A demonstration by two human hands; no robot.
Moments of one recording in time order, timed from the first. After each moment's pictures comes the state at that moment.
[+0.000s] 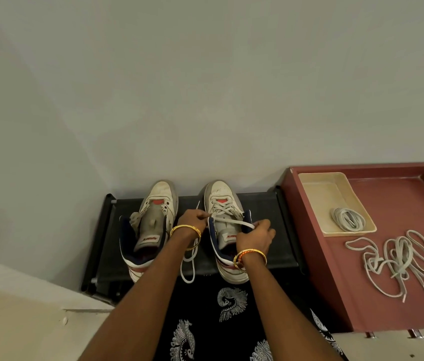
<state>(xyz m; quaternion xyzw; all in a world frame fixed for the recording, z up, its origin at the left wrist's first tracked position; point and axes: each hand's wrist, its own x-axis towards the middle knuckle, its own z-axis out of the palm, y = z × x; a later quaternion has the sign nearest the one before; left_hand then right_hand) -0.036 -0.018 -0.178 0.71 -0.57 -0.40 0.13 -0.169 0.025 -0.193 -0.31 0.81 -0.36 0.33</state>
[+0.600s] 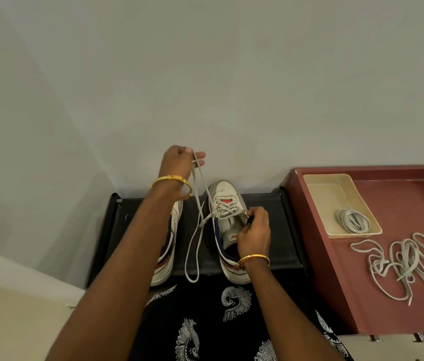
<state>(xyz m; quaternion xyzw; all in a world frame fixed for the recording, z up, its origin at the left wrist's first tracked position) -0.021 -0.045 -0.050 0.60 -0.38 -0.48 0.51 -0.164 0.031 -0.188 -0.52 0.72 -0.42 0.20</state>
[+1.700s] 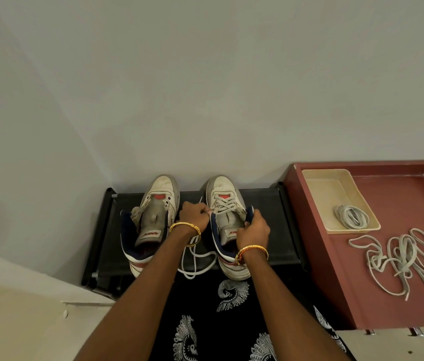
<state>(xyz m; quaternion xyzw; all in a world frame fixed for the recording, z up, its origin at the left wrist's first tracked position) -0.028 -0.024 -0.199 0.71 -0.57 -0.39 0.15 -0.165 0.022 -0.197 -0.43 0.78 -0.35 0.29</state>
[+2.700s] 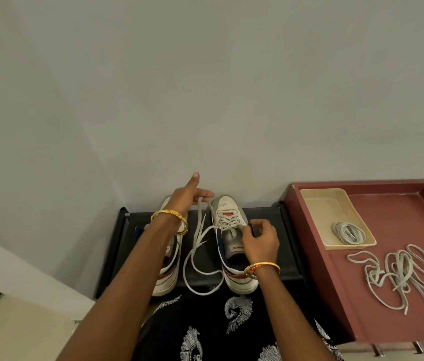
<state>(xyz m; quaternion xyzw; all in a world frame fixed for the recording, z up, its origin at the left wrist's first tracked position) -0.010 -0.001 -0.052 0.63 -0.47 -0.53 0.32 -0.167 0.044 -0.144 -0.39 0.74 -0.44 0.32</state>
